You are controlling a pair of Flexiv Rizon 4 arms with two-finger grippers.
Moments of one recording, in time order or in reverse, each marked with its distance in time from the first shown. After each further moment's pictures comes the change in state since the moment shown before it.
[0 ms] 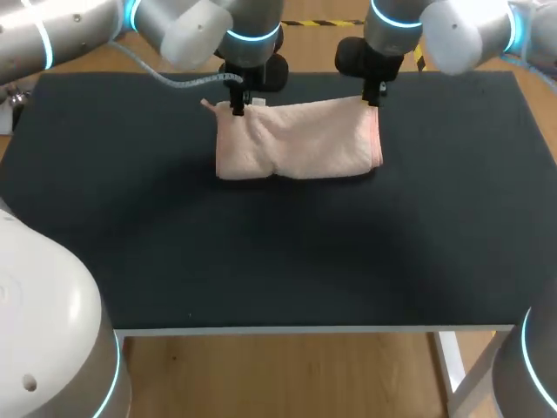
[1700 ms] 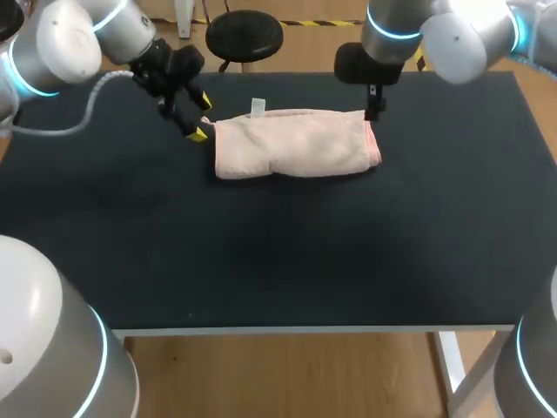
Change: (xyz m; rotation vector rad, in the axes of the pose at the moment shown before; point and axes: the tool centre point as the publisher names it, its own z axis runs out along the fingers) left arm 0.055 0.056 -0.003 0.688 0.328 -0.060; right arm 0.014 -0.004 -0.022 0.028 -0.085 -0.095
